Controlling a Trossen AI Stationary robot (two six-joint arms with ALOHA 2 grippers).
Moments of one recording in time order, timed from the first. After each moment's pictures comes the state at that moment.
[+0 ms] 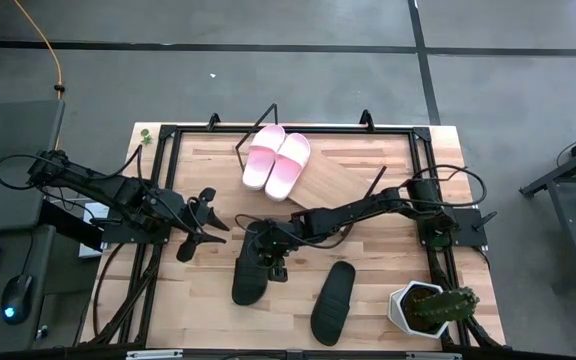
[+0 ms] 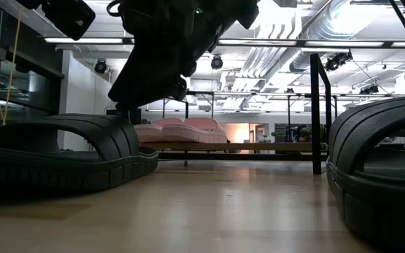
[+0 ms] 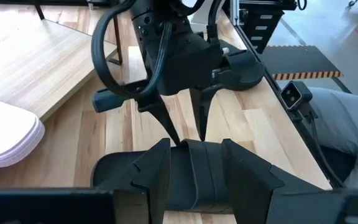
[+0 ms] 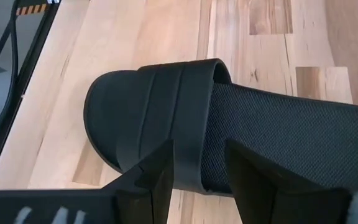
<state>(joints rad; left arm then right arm) -0.21 0.77 0.67 -0.44 -0.06 -0.16 0.18 2.15 1.65 -0.32 -0.14 0.17</state>
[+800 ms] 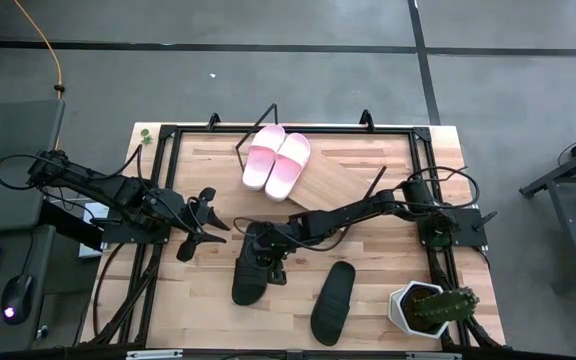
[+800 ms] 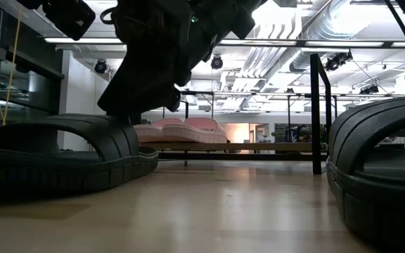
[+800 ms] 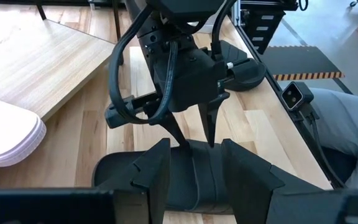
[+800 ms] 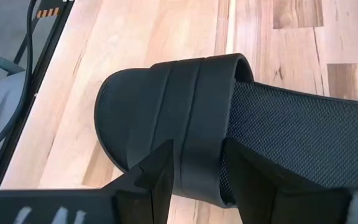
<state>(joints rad) -0.21 0.77 0.67 -0.44 -0.06 -0.16 0.18 2.19 1.65 -0.26 -0.20 0.18</state>
